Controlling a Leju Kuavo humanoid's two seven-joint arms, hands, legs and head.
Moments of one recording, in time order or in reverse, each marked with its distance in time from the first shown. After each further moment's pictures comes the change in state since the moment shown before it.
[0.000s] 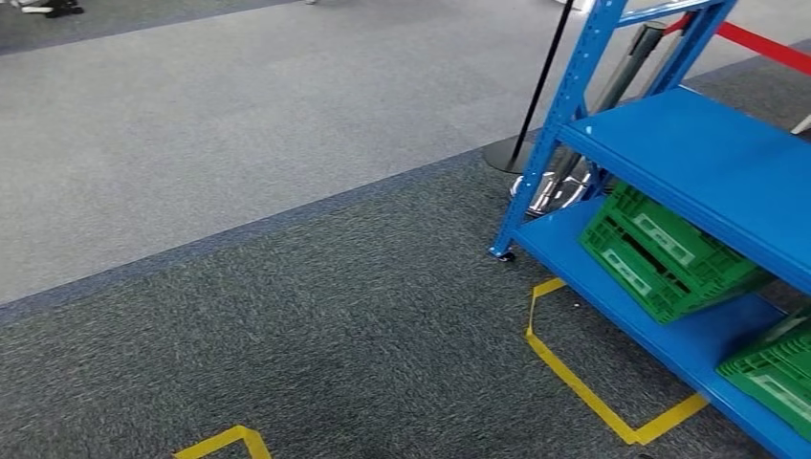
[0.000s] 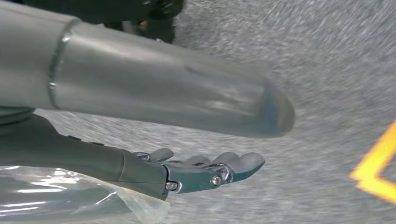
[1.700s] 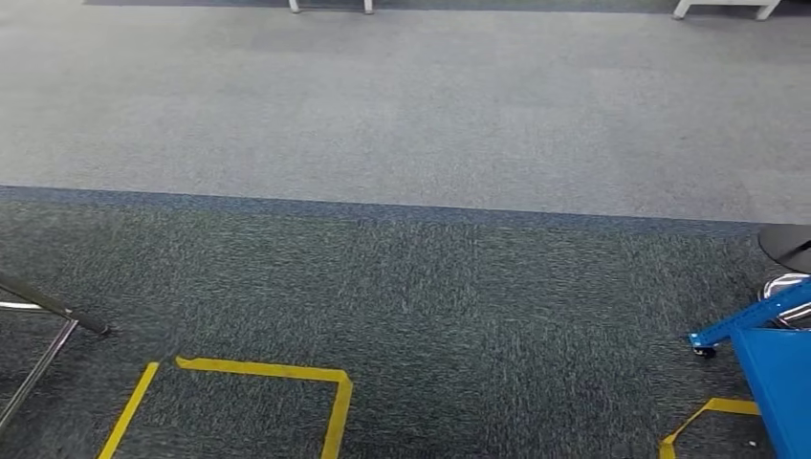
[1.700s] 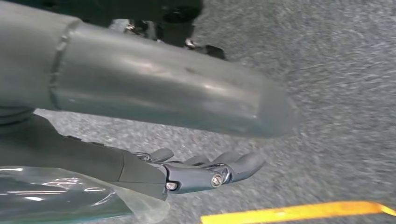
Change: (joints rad) left arm 0.022 0.031 -0.058 0.003 -0.025 0.171 -0.004; right arm 0.037 0.021 0.122 0.001 0.012 -0.042 0.017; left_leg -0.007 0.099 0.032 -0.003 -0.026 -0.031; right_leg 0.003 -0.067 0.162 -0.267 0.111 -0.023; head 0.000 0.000
